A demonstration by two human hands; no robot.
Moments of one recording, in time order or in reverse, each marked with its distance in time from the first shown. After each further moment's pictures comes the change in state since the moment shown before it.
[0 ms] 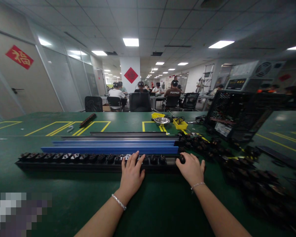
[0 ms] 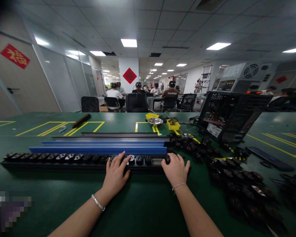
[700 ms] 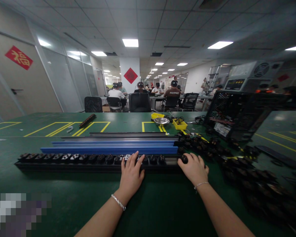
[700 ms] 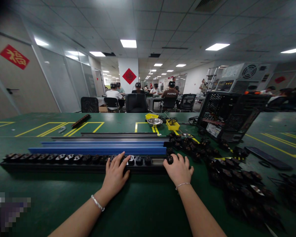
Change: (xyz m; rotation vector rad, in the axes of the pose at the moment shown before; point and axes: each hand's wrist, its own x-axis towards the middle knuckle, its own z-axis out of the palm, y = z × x) left_hand 0.000 -0.001 -0.001 -0.008 -0.023 0.000; right_hand 0.002 0.011 -0.008 -0.033 -0.077 0.107
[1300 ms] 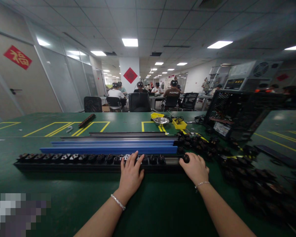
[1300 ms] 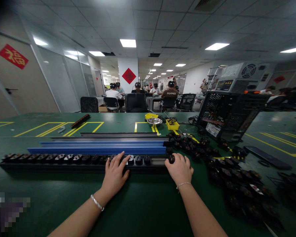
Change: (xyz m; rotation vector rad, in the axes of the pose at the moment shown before) left_hand 0.000 -0.001 0.002 0.010 0.013 0.004; right_hand 0.001 -0.002 -0.009 0.022 -0.033 0.057
